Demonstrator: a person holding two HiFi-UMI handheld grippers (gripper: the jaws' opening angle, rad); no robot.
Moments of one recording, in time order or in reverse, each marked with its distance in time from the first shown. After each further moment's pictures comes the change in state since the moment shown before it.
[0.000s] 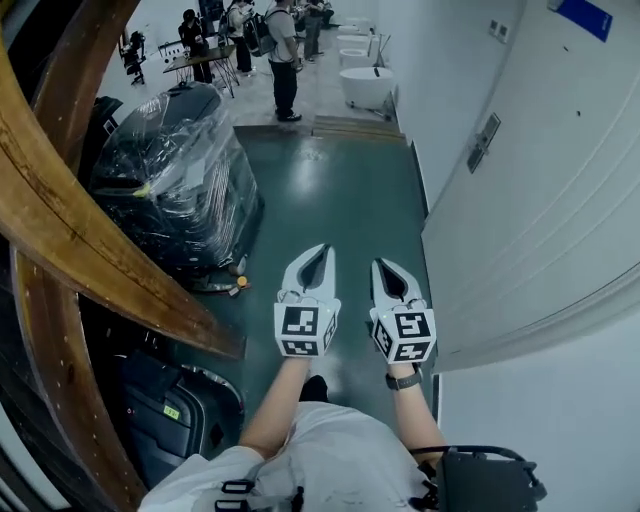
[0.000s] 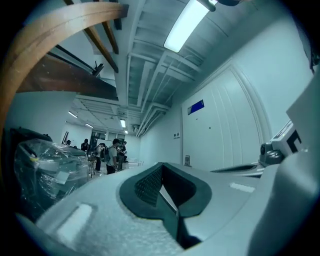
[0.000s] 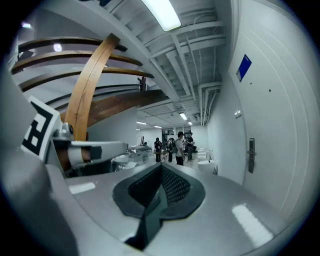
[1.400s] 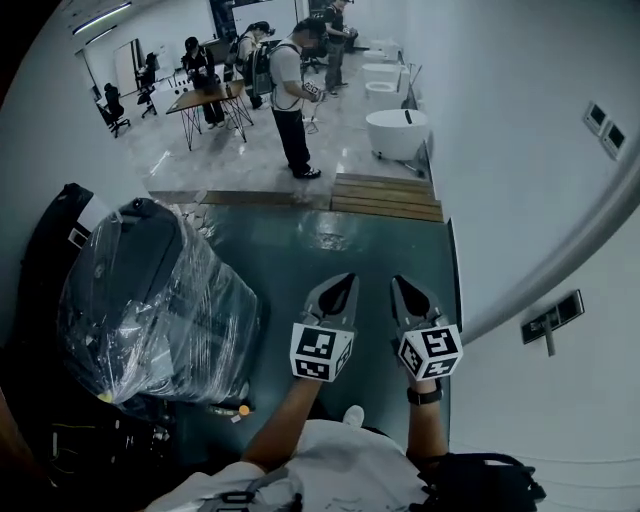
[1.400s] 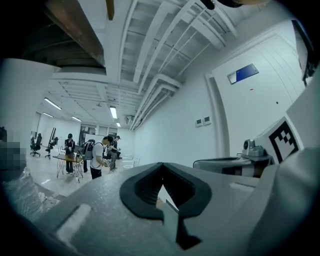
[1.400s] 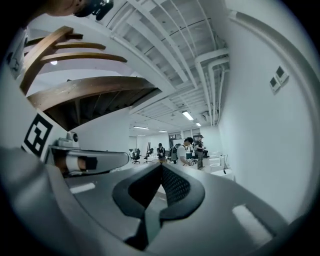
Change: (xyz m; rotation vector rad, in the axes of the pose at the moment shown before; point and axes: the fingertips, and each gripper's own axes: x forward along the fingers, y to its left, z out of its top) left arm 0.575 0.209 -0.013 0.019 0.092 -0.088; right arm 0.548 -0.293 0.087 0.030 -0.052 0.121
